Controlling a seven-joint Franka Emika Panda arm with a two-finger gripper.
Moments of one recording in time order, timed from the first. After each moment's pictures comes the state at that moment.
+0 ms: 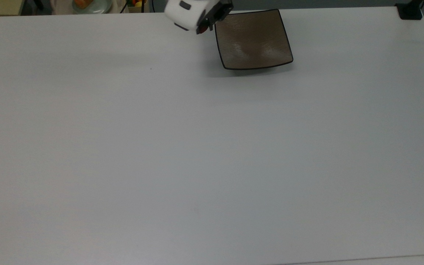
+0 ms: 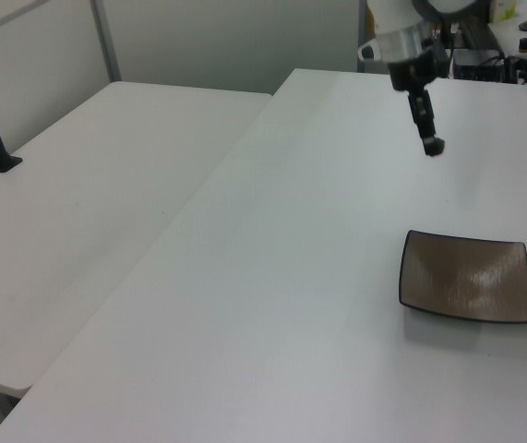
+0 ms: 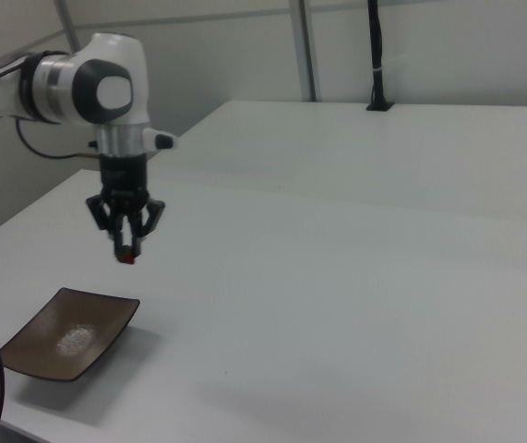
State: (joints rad) arm 0.25 0.11 -0.03 -1.71 0.05 1.50 -0.16
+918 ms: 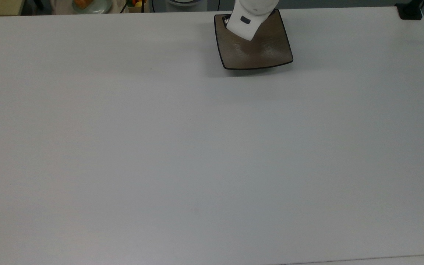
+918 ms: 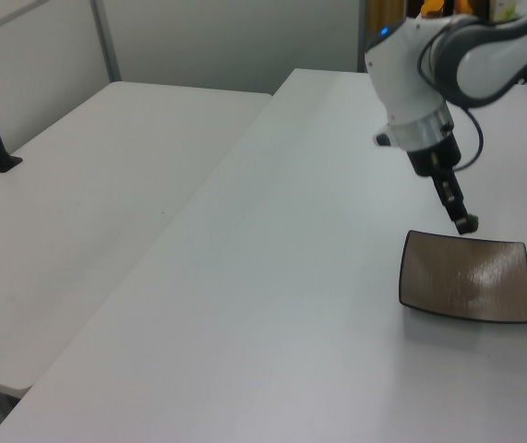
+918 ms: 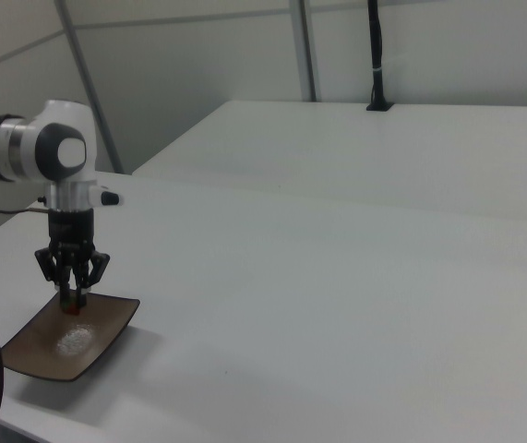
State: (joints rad) arm 0.27 0.10 0.18 -1.95 0.09 1.63 0.03
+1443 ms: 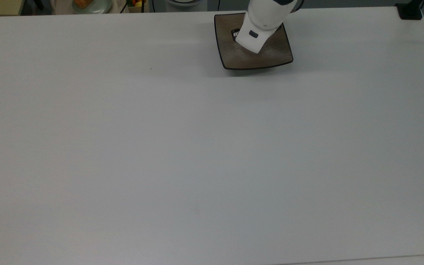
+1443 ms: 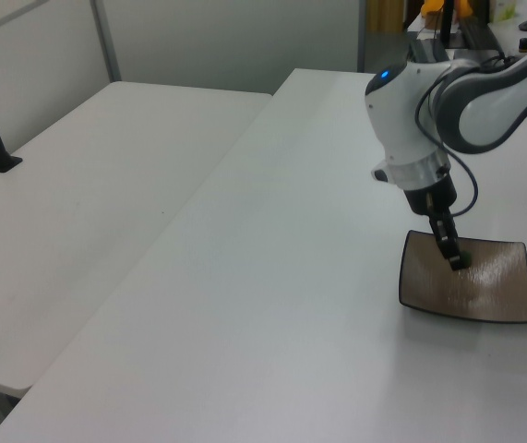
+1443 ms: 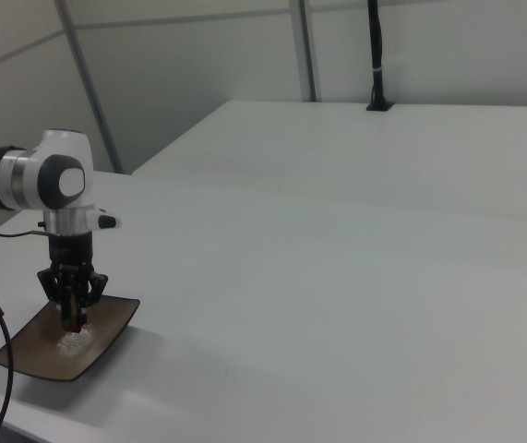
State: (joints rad) arm 0.31 0.16 0.20 -2.01 0.09 1.78 0.11
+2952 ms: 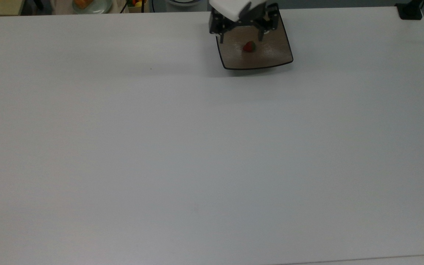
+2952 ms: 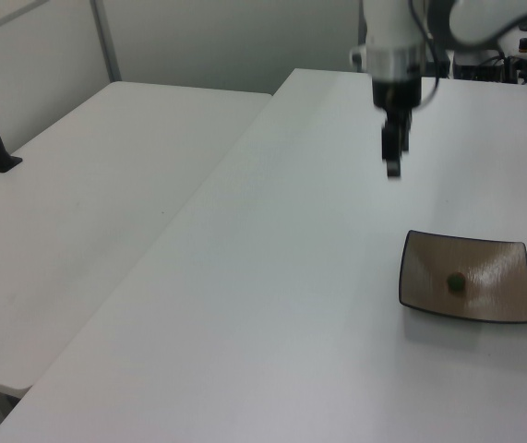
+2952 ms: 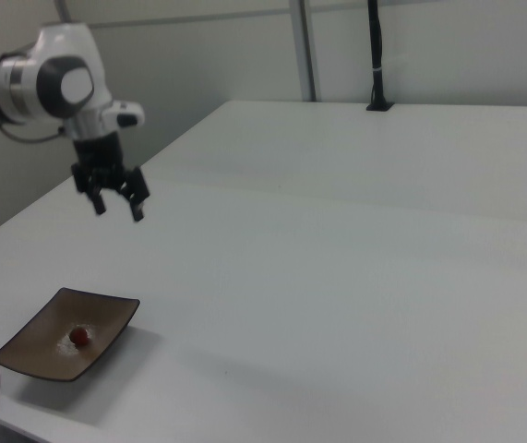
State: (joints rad) arm 0.25 0.09 0.11 -1.71 0.00 1.74 0.23
